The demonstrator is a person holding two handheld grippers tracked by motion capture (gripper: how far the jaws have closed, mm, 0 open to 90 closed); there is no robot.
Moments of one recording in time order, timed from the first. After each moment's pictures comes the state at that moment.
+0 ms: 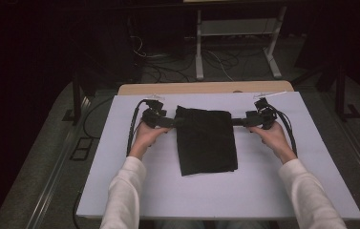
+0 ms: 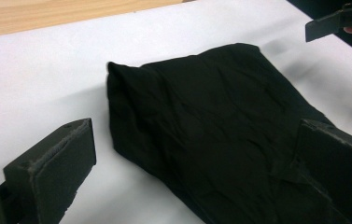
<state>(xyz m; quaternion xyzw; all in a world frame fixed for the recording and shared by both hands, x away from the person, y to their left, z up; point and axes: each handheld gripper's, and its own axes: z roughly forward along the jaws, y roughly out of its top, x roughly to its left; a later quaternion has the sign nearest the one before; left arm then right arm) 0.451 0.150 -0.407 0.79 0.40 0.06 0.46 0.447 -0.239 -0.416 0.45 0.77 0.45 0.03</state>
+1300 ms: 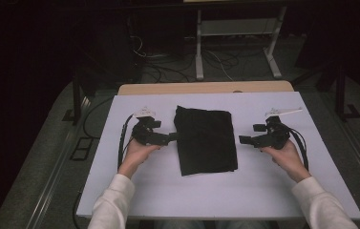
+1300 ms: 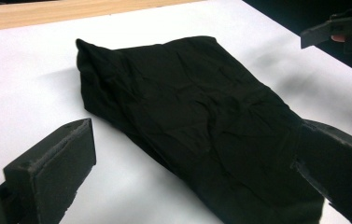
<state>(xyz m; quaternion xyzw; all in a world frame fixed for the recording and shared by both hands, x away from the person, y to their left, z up) 0.384 0.171 -0.398 0.78 0.37 0.07 0.49 0.372 -0.252 -0.410 0.42 0.77 0.48 0.04</state>
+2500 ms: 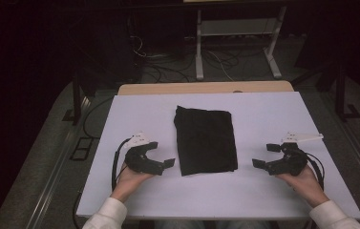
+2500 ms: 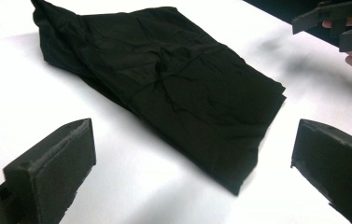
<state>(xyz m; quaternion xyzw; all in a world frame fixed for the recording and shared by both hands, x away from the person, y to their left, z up) 0.307 0.188 -0.417 0.79 0.34 0.08 0.50 0.300 -0.280 -0.428 0.41 0.78 0.48 0.07</state>
